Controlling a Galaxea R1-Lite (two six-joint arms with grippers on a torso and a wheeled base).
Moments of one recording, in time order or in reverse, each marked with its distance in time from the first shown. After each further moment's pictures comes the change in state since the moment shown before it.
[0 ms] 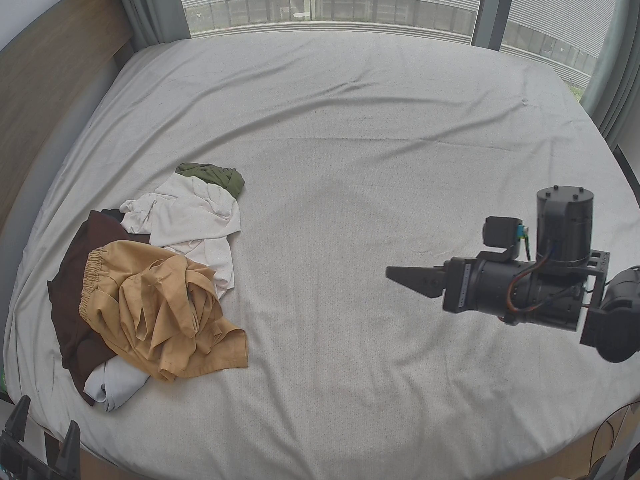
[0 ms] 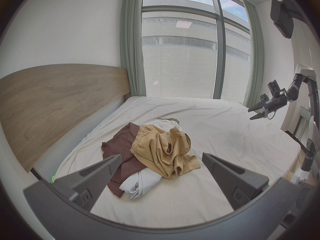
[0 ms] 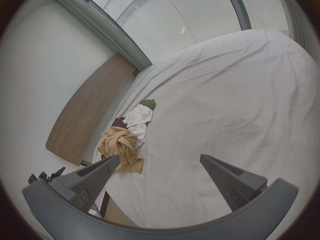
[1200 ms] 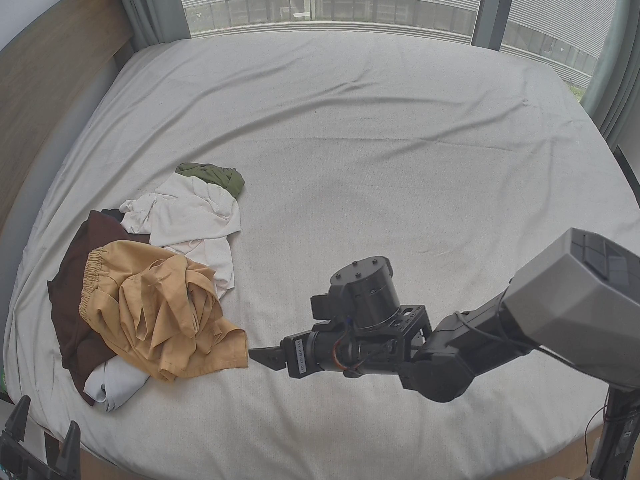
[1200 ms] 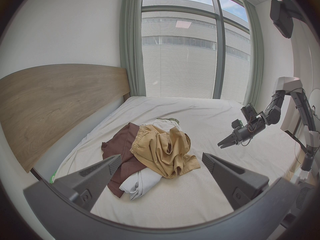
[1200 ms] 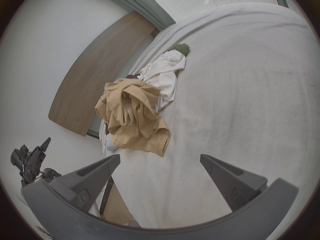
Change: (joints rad) left arm -0.001 0.000 0.000 0.000 0.000 0.001; right arm 0.228 0.570 -0.412 0.050 0.056 -0.007
